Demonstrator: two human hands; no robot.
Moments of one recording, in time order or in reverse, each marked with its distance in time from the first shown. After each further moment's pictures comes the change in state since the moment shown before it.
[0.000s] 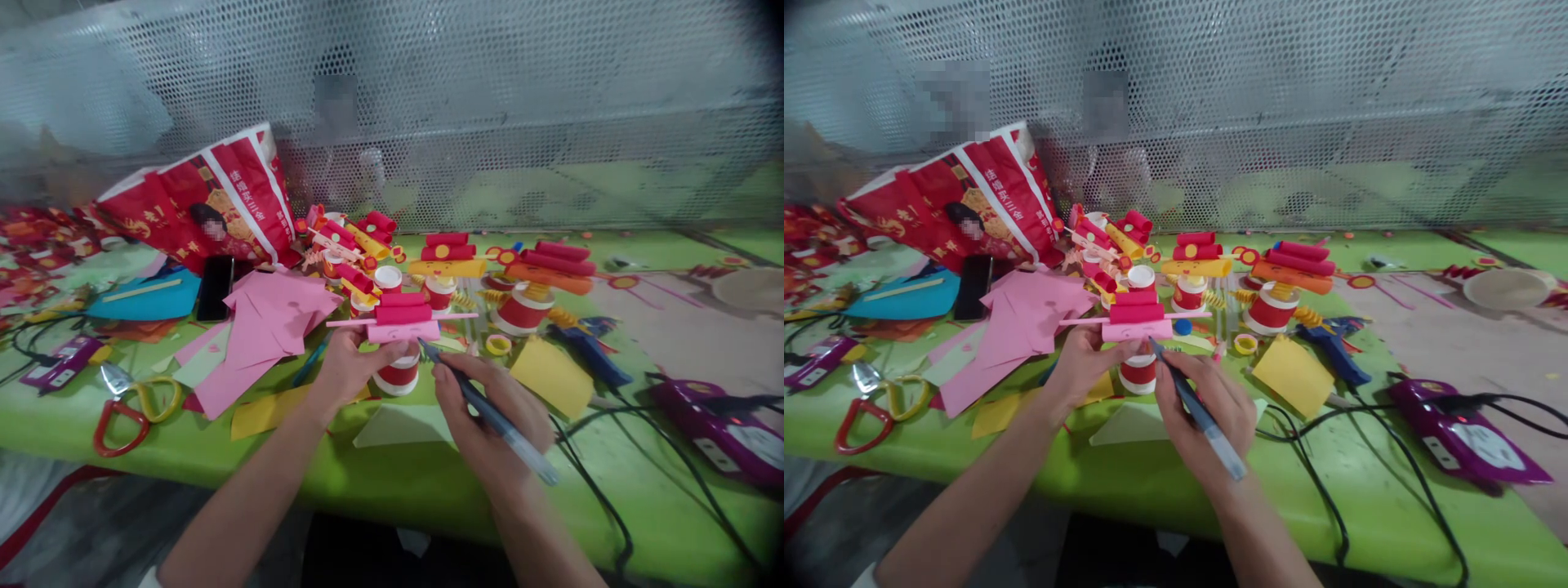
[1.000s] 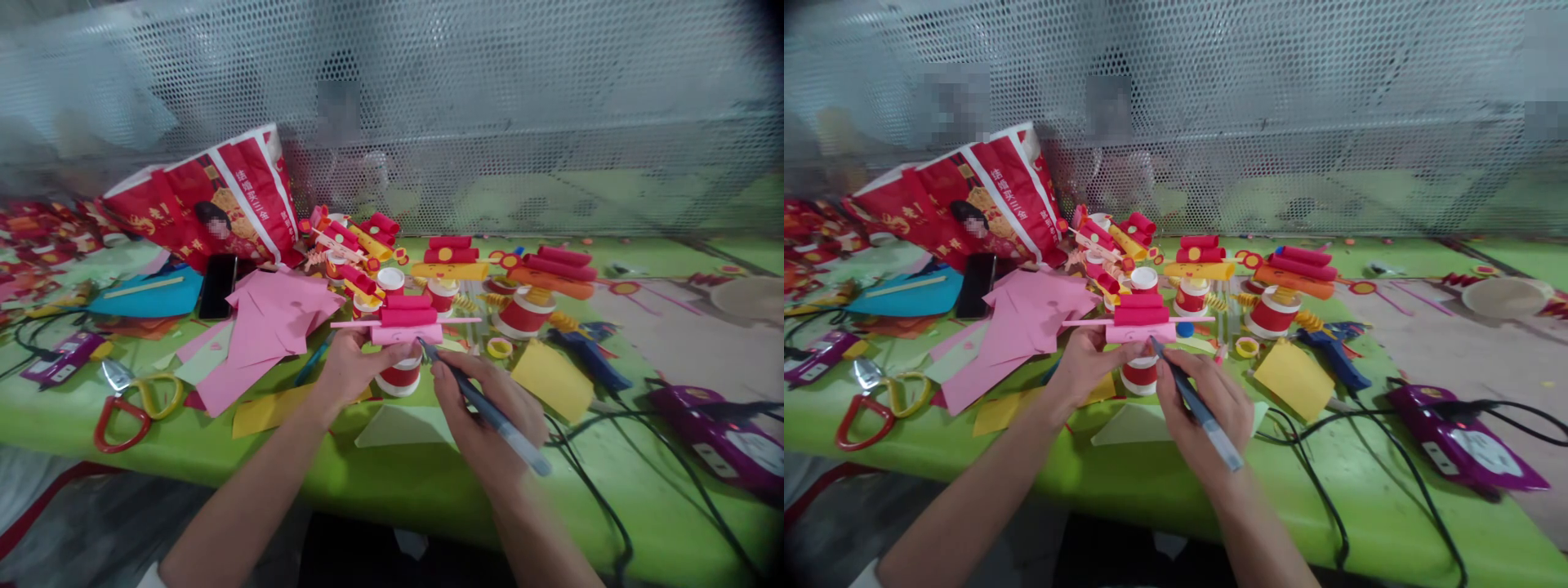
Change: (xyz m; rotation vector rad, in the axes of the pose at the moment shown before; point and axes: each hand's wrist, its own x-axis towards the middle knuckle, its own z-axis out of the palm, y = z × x) left_hand -0.001 0.003 0.001 -0.068 -0.053 0.035; right_hand 0.000 0.000 0.004 0.050 -0.030 0.044
